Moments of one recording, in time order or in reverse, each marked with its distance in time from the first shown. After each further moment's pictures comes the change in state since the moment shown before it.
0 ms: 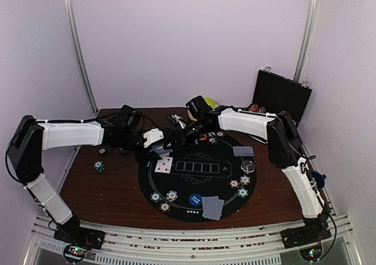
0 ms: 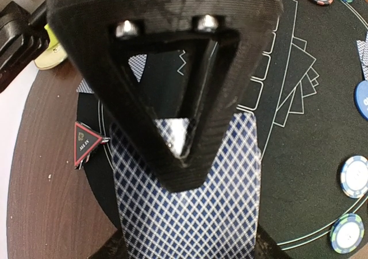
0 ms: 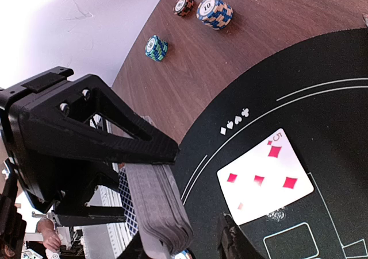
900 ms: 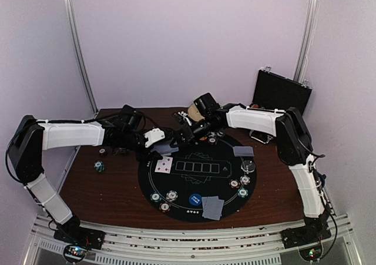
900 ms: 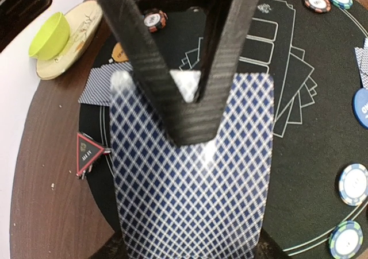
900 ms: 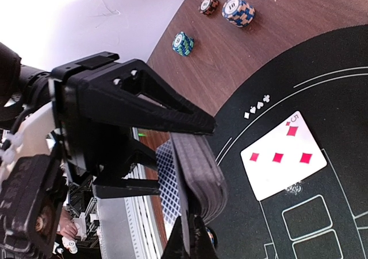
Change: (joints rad) left arm -0.009 0.003 0.000 0.021 -0.005 0.000; right arm -0.037 -0.102 -0.138 0.055 -0.124 0.015
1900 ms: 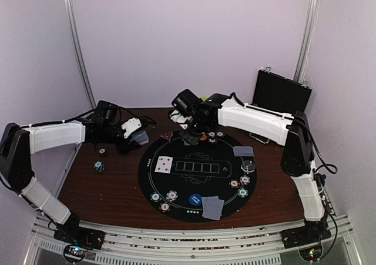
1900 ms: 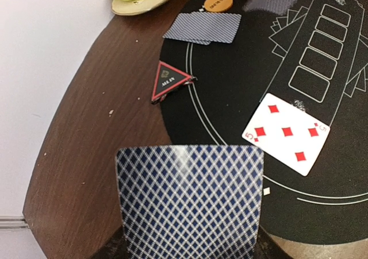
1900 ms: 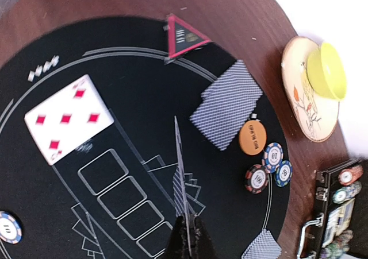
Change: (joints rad) left arm 0.215 -0.127 -0.085 0.019 -0.027 0.000; right arm 0.212 -0.085 0.182 -0.439 1.293 -0.456
